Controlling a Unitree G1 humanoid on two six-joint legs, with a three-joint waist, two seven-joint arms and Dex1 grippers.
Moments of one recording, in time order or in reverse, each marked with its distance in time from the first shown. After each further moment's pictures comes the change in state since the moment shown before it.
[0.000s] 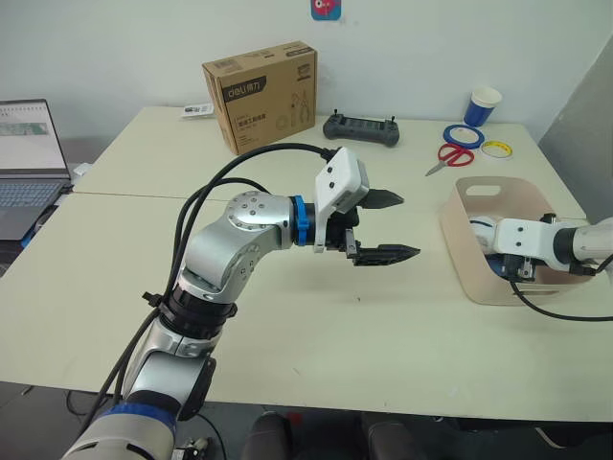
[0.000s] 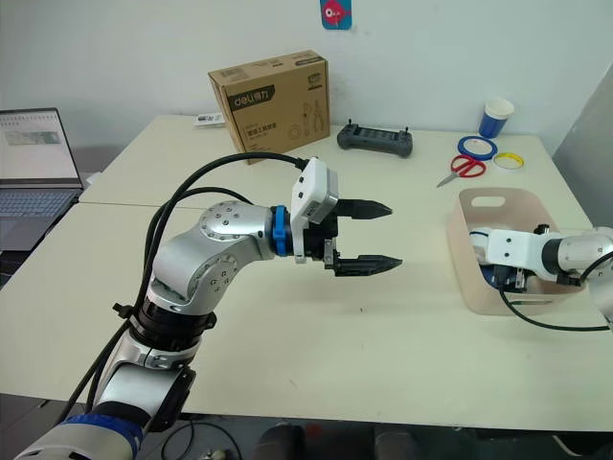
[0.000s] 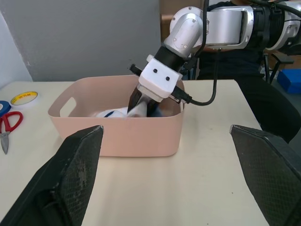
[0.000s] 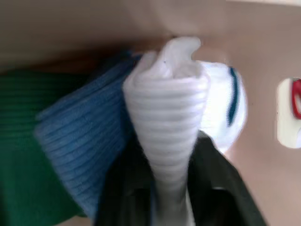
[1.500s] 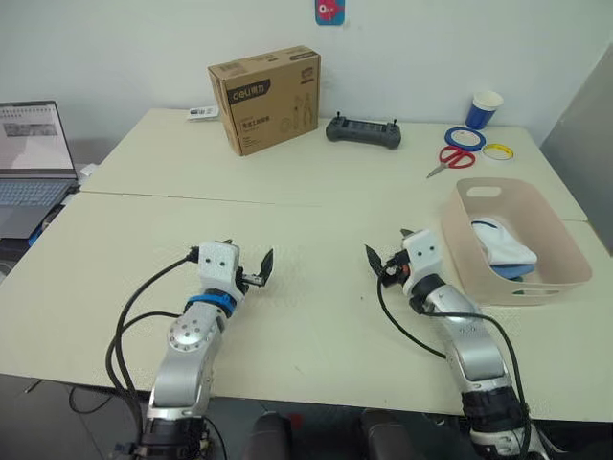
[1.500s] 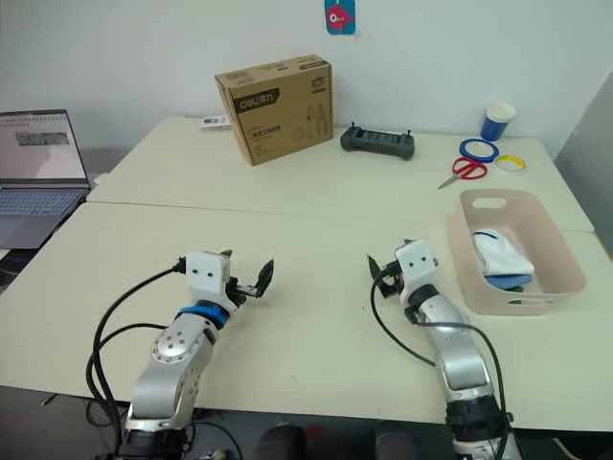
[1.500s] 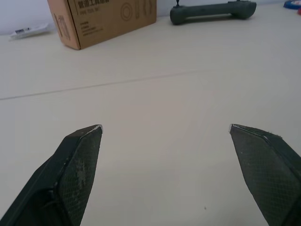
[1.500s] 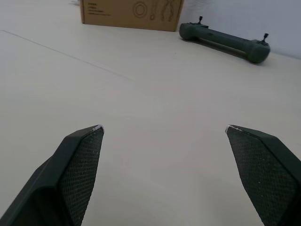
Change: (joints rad) left arm 0.767 -0.167 0.285 -0.006 0.404 -0.399 0.738; right arm 0.334 0.987 -0.153 -0.340 0.108 0.192 -0.768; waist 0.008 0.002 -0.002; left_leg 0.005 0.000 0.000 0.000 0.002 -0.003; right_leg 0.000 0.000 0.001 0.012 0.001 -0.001
